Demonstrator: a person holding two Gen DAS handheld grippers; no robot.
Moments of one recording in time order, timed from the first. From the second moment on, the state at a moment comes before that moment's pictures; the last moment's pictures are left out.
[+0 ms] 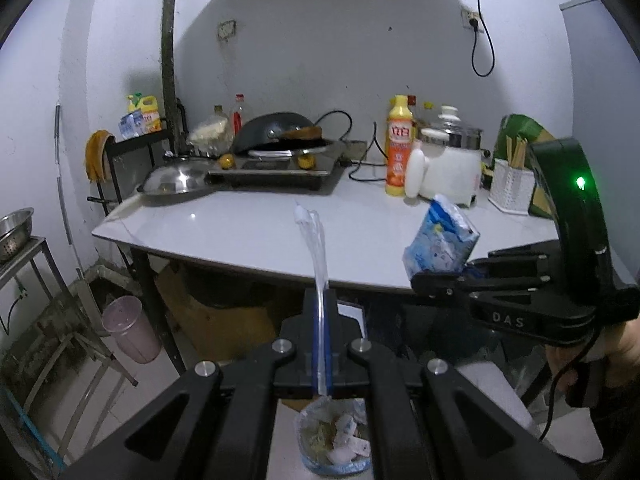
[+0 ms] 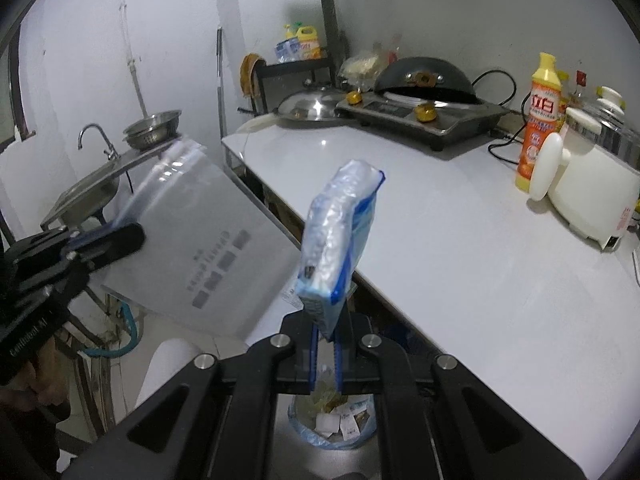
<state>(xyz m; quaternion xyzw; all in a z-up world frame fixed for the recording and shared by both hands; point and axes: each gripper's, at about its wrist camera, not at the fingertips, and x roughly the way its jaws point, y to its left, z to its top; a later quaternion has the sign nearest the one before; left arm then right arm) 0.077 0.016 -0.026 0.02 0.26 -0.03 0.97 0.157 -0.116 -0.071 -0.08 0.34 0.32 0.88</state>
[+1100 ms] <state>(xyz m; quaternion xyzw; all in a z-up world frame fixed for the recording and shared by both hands) 0.135 0.043 -0.203 -0.05 0.41 -0.03 0.91 0.158 -0.091 -0.205 -0.11 0.44 0.34 0.82</state>
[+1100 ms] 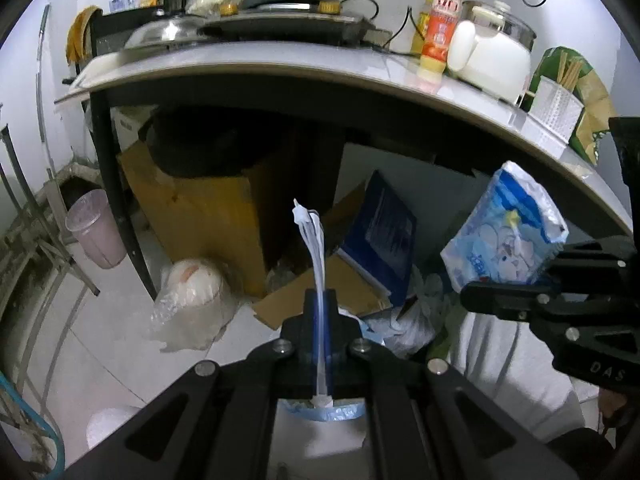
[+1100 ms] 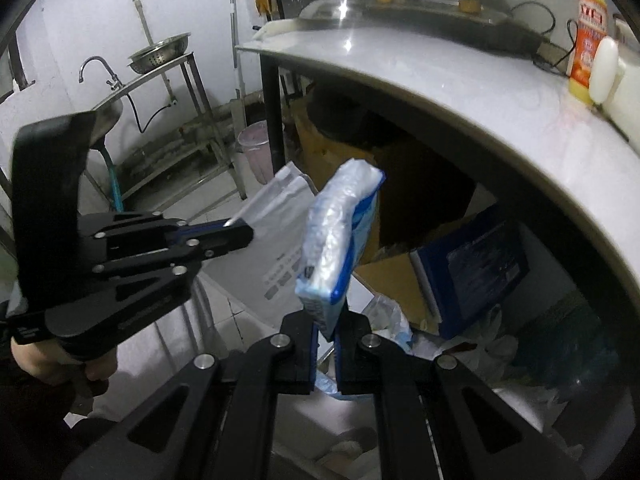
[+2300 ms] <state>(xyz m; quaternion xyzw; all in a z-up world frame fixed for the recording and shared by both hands) 0.216 0.026 -0.363 -0.08 0.56 -0.05 0.82 0.221 -0.116 -0.325 -0.09 0.56 0.29 0.77</state>
